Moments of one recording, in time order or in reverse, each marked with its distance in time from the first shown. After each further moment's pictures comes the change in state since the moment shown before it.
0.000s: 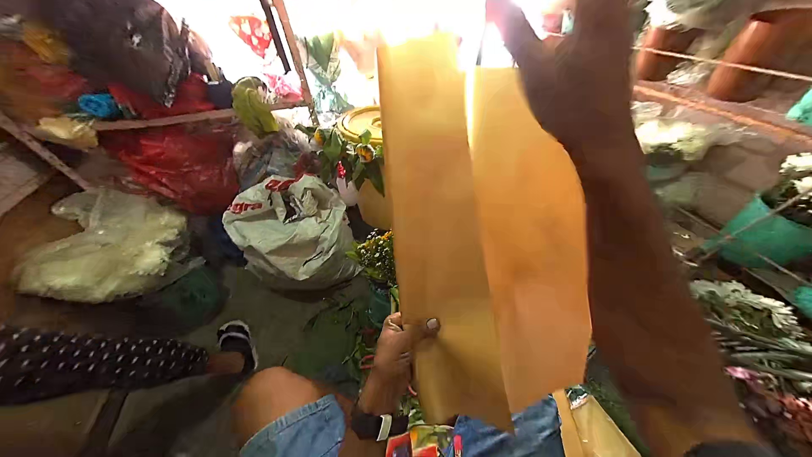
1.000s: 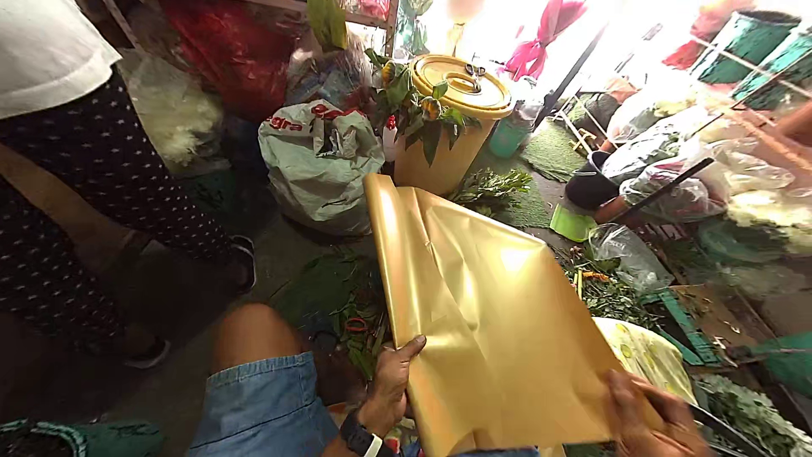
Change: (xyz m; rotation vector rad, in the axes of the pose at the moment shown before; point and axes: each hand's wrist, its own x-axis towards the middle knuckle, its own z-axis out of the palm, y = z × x) left_hand 0.005 -0.075 -0.031 -0.052 0.652 -0.328; right_hand -0.348 0.040 -0.034 0.139 -0.079 0.821
